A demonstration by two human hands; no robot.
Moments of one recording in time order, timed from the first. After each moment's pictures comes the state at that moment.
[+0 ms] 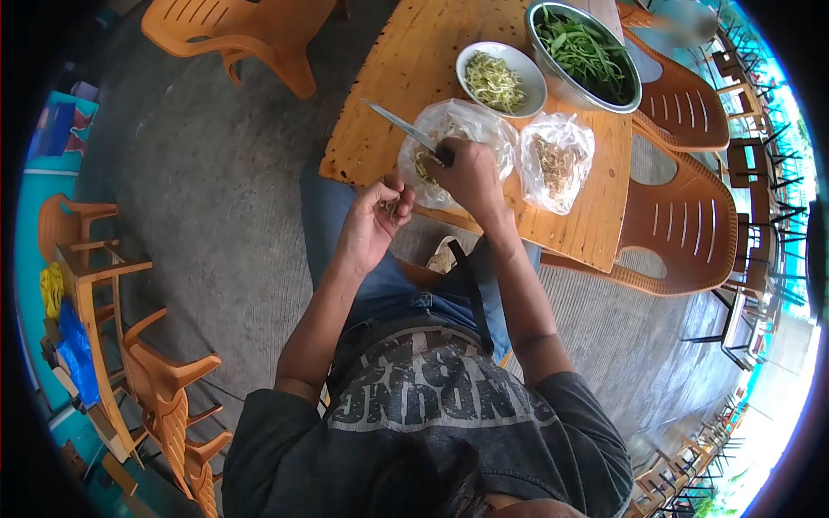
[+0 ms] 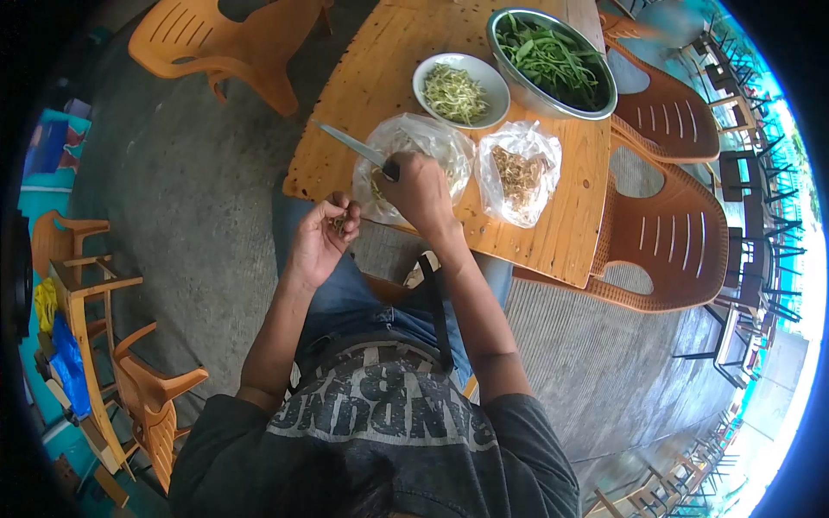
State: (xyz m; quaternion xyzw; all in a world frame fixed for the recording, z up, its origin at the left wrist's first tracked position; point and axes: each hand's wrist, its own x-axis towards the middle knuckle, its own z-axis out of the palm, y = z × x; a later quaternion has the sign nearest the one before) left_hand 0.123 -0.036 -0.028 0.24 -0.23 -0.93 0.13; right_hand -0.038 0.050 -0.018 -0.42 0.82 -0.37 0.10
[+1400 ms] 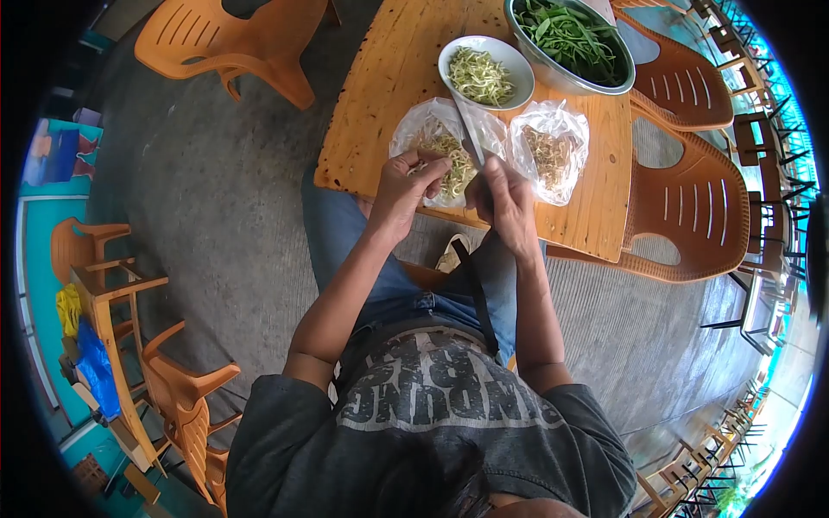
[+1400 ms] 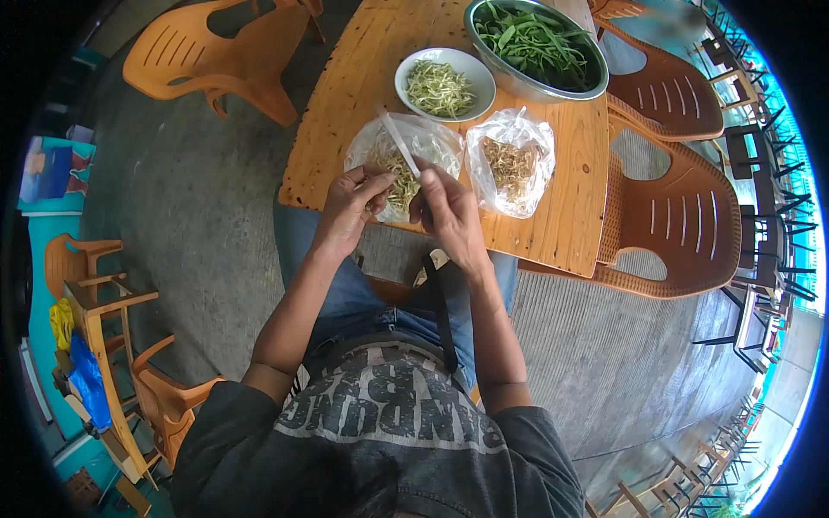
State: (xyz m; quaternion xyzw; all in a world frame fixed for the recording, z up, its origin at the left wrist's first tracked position) left_hand 0.053 -0.018 -0.016 0.26 -0.47 -0.84 0.14; right_hand -0.030 0.121 0.010 -0.21 0.62 -0.67 0.34
